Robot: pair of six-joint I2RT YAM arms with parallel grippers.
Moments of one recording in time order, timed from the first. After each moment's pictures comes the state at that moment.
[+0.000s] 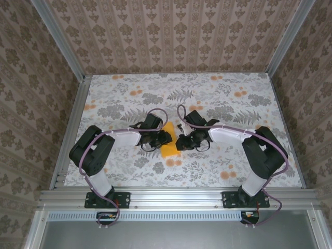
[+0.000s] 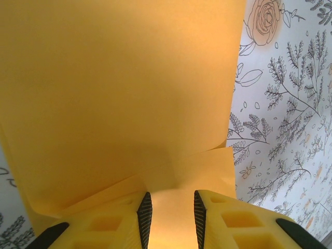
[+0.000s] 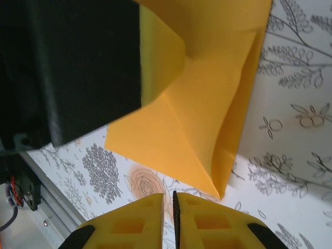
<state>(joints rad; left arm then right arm) -0.69 1.73 0.84 -0.11 0.34 -0.95 0.61 1.69 0.98 -0.44 -0.49 0.45</state>
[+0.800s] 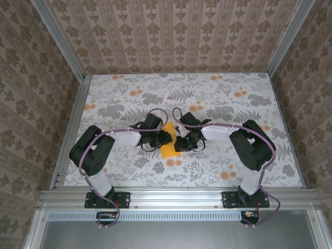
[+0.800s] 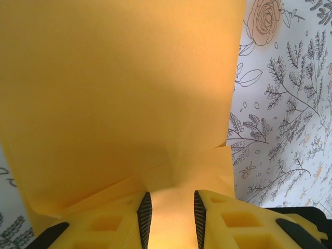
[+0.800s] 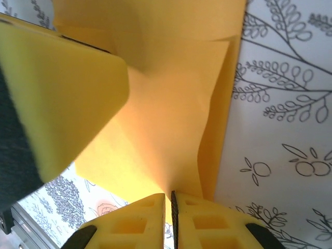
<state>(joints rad) -0.69 1.73 0.84 -0.11 0.34 -0.95 0.62 1.82 1.01 -0.43 -0.45 0.47</state>
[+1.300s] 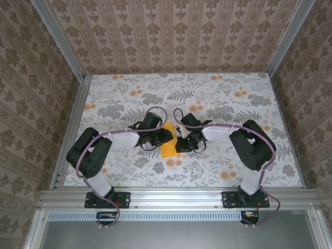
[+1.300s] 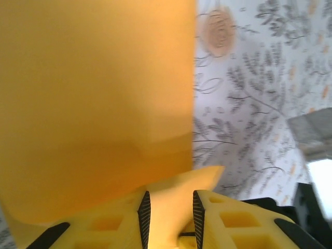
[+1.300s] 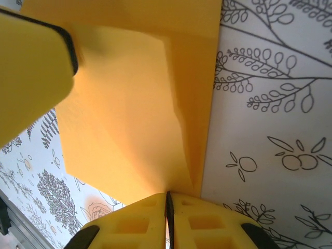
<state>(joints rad) -0.70 1.68 0.82 -0.04 0.36 -0.96 0.61 1.82 0.99 -0.41 -0.45 0.48</state>
